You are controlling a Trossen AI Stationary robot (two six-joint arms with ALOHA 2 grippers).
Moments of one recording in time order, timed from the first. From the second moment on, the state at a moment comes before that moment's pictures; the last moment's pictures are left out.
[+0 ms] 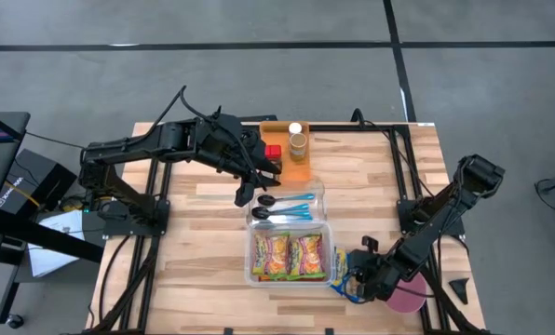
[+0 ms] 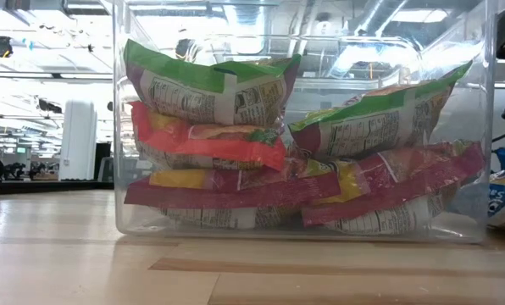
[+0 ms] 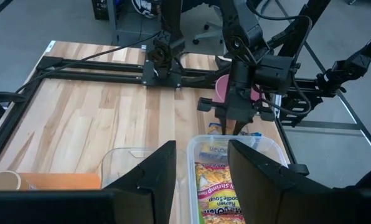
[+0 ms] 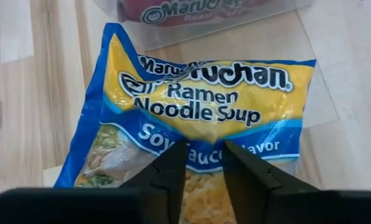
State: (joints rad) left arm 0.02 1.52 1.80 -0.79 0.12 -0.07; right arm 0.85 1.49 0.70 -0.40 0.40 1.04
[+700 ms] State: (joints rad) left arm 0.02 1.52 1.80 -0.79 0.12 -0.07; right arm 0.86 1.49 0.82 -0.58 0.38 1.04
